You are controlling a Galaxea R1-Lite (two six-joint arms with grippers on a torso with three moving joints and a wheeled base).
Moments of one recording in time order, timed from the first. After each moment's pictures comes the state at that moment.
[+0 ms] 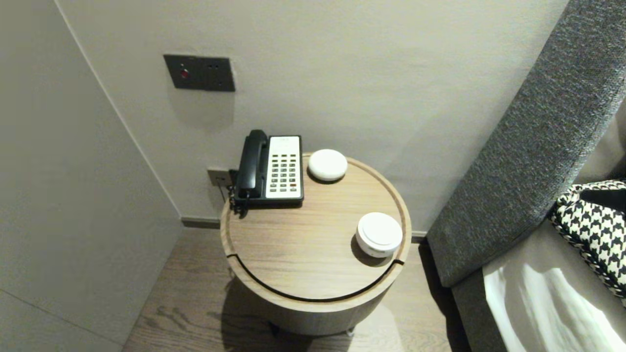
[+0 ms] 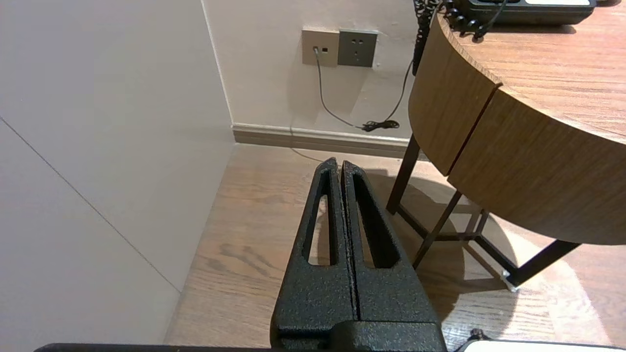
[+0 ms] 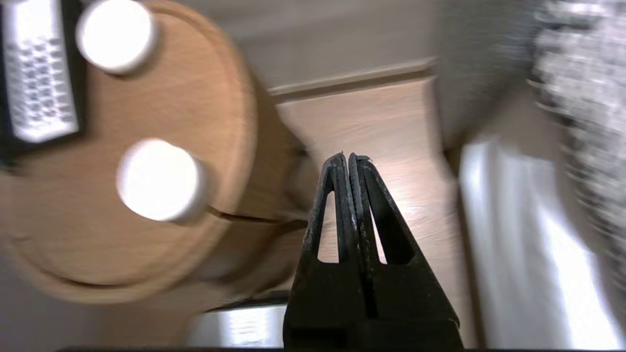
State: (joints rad) left arm 0.00 0.00 0.00 -0.01 0.01 -0.01; right arm 0.10 1.10 -1.05 0.30 -0.01 0.35
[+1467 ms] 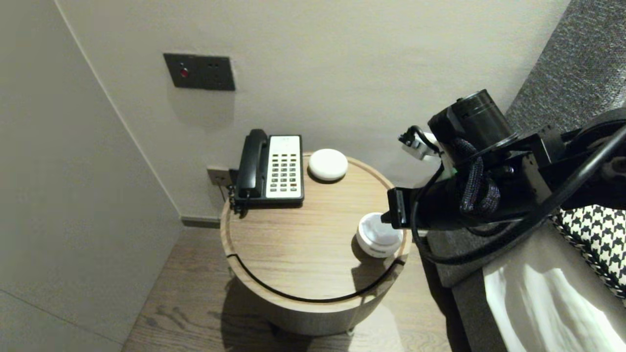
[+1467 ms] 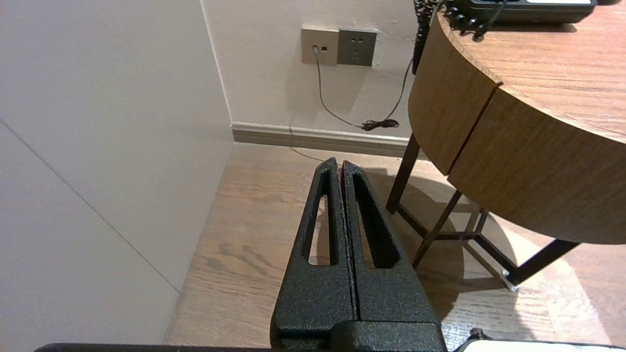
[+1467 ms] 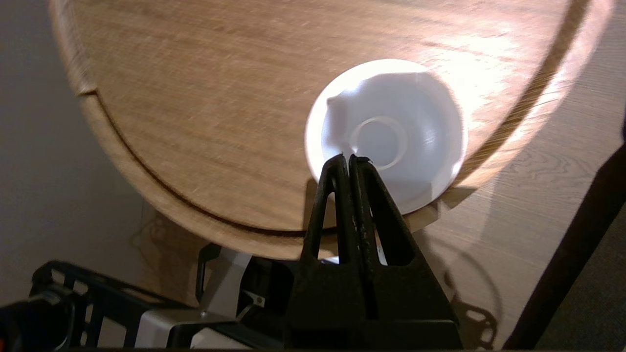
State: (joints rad) left arm 0.00 0.00 0.00 -0.01 0.01 -0.01; right arm 0.62 1.68 -1.39 0.42 -0.01 0.45
